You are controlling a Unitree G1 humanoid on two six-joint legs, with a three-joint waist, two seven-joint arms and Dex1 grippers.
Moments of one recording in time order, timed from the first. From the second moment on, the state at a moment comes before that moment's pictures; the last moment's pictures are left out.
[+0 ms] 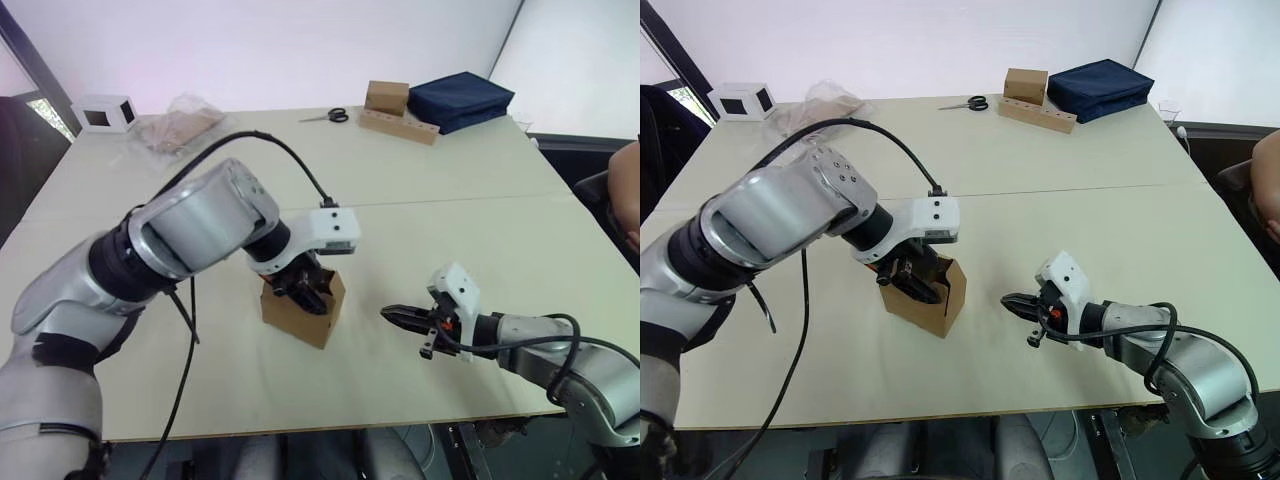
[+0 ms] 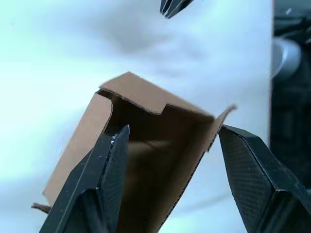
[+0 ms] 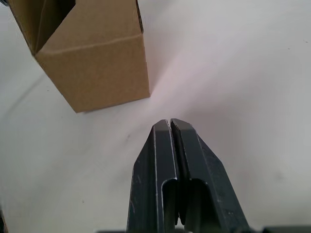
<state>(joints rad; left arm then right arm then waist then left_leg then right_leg) -1.28 0.72 -0.68 -0.33 -0.43 1.46 -1.23 -0.08 -0.77 -0.03 -0.58 0.68 0.84 0.64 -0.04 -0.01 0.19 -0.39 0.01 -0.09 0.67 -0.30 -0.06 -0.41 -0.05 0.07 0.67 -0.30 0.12</state>
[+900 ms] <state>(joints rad) -0.68 0.74 0.20 -0.04 -0.62 1.09 -1.05 -0.19 -0.65 -0.06 -0.68 0.85 0.87 0.60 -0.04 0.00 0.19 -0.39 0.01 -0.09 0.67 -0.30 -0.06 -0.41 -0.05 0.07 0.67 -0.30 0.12</state>
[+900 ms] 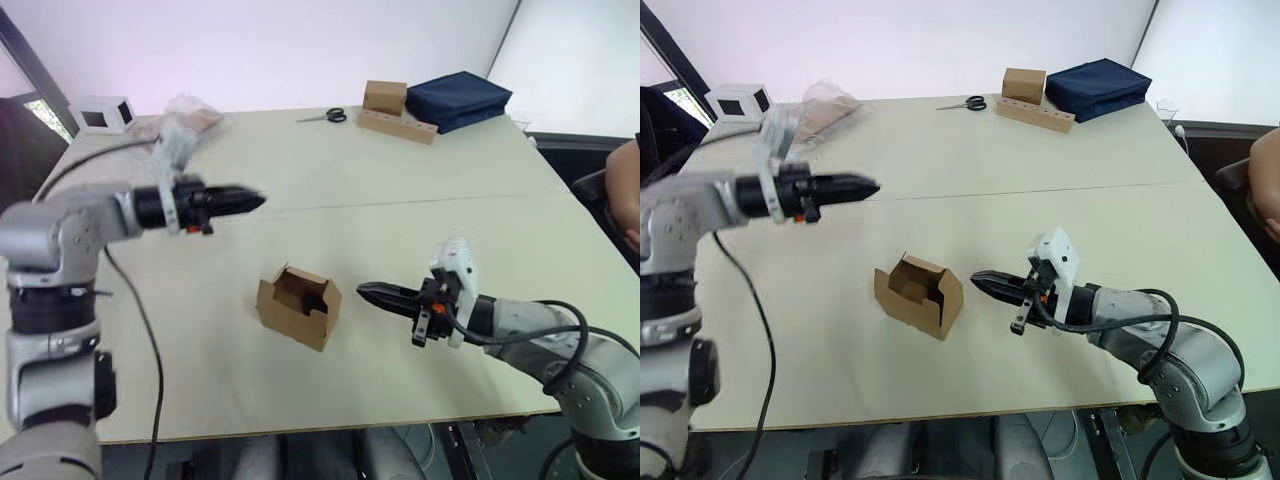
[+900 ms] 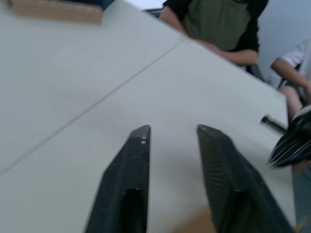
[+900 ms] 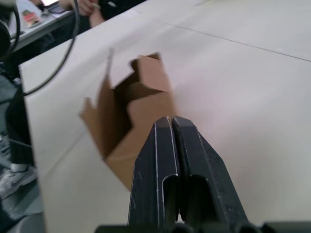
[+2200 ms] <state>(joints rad) -0.42 0.71 0.07 -0.32 -0.83 1.22 -0.92 -0.25 -0.59 0.15 -0.62 0.58 0.81 0.58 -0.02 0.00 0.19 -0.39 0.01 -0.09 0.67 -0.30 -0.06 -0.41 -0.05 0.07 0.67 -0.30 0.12</state>
